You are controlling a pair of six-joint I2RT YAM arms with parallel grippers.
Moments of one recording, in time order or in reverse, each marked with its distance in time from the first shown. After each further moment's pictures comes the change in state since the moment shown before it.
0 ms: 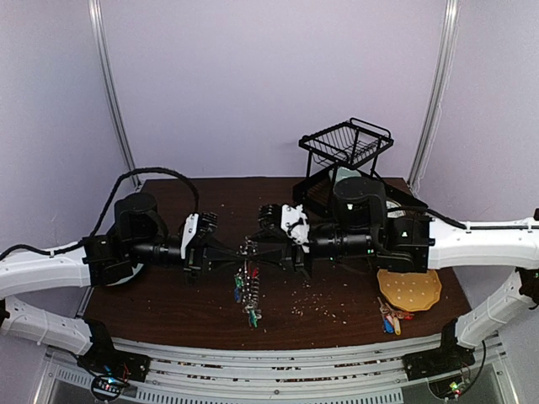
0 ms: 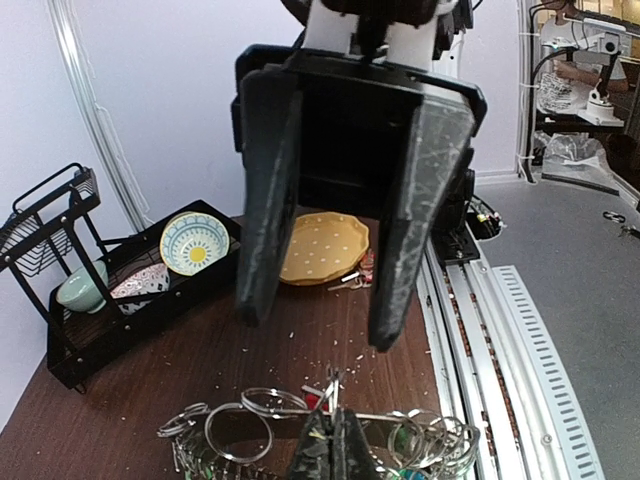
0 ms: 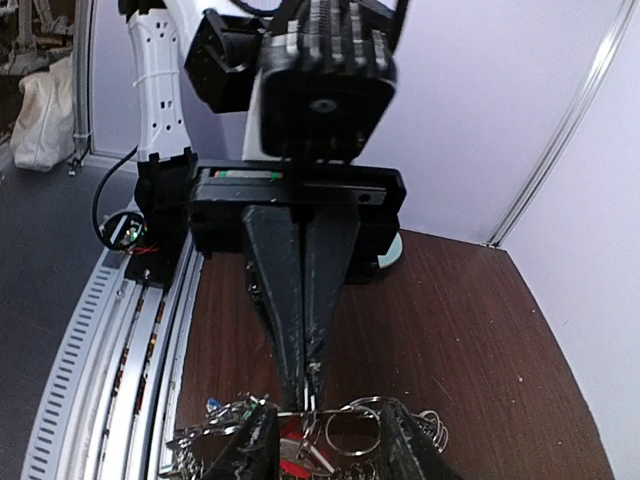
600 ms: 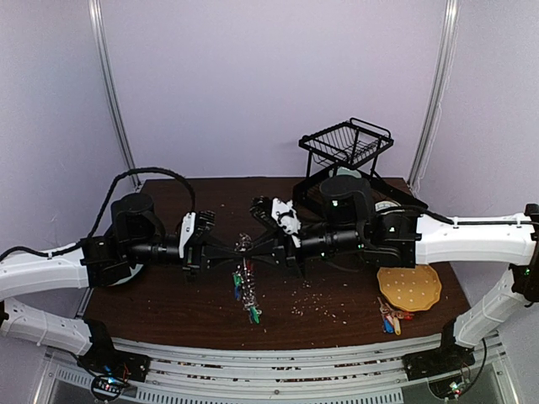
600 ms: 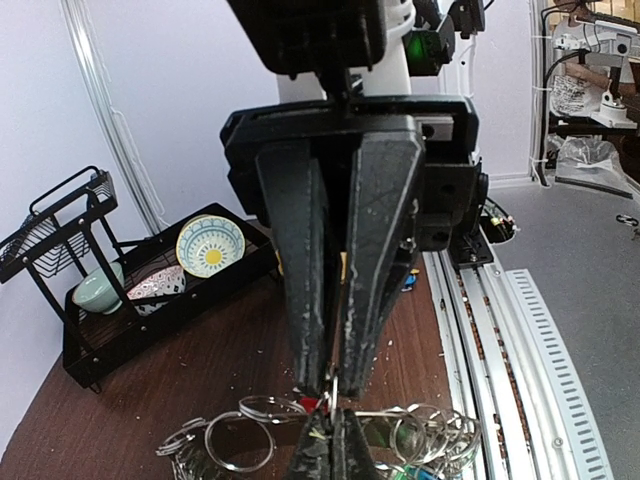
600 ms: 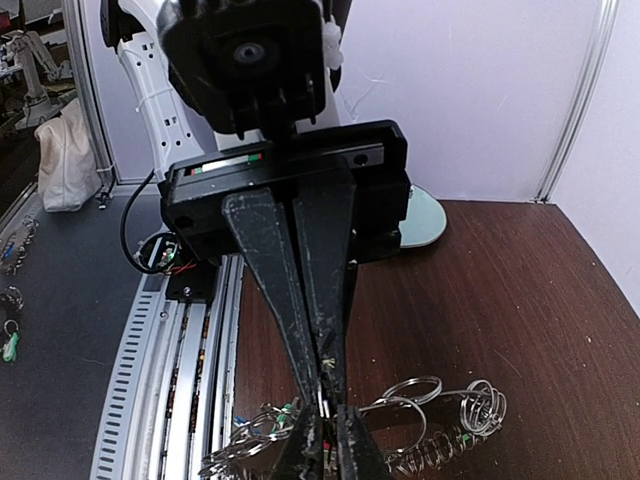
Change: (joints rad) left arm 0.000 -0.023 -0.011 0.017 -0.039 0.000; right arm -0.037 0.086 0.068 -0.029 -0.098 0.222
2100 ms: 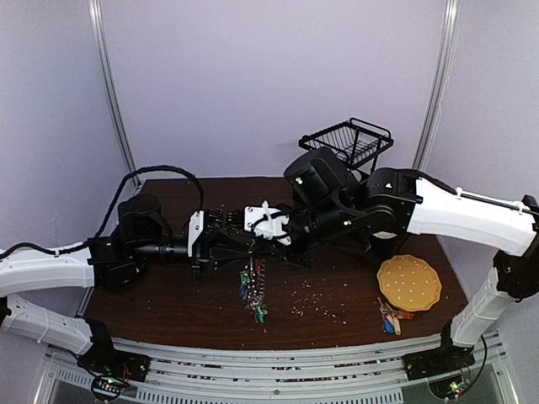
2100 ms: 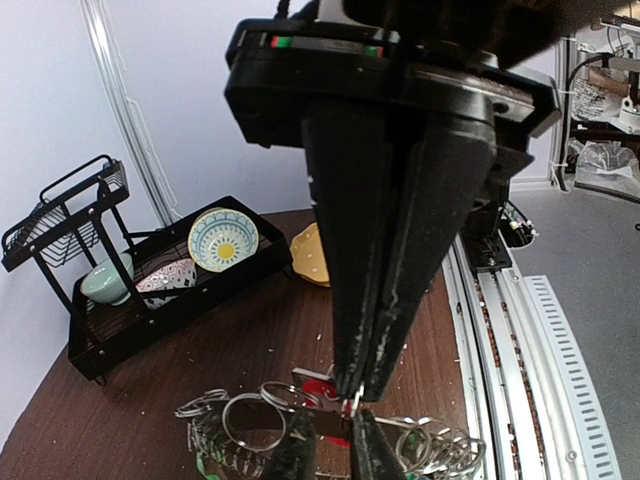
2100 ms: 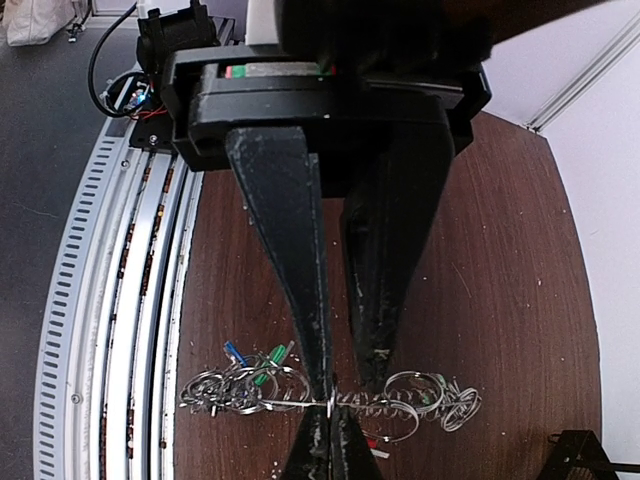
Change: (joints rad) left arm -0.027 0.051 0.007 0.048 -0.075 -0.022; right arm 0.068 0.139 0.459 -0.719 0.223 -0.318
